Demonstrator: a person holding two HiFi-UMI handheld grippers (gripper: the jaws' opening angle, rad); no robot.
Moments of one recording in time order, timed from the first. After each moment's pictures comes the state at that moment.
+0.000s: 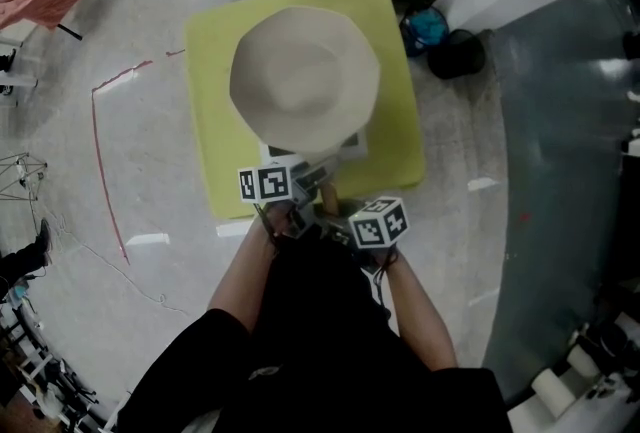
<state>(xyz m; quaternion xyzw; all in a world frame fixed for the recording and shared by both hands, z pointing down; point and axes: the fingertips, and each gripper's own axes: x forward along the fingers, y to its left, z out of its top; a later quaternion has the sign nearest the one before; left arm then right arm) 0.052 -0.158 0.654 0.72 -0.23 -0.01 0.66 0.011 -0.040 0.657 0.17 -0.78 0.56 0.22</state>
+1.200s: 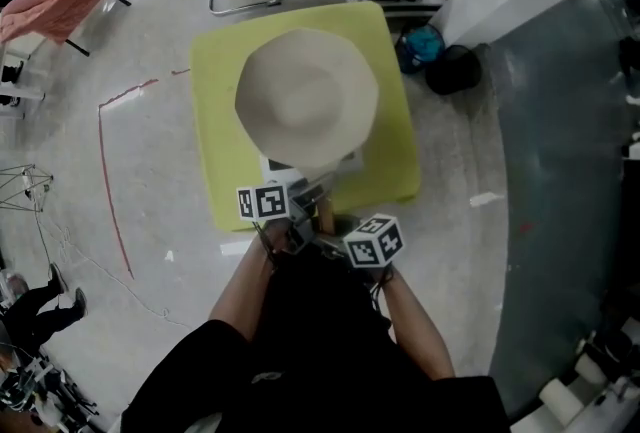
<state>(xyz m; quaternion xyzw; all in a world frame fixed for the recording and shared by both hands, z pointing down) 0.052 -0.156 0.631 0.73 -0.23 -0.02 0.65 0.005 -0.039 0.625 0.16 -0.80 0.53 0.22</state>
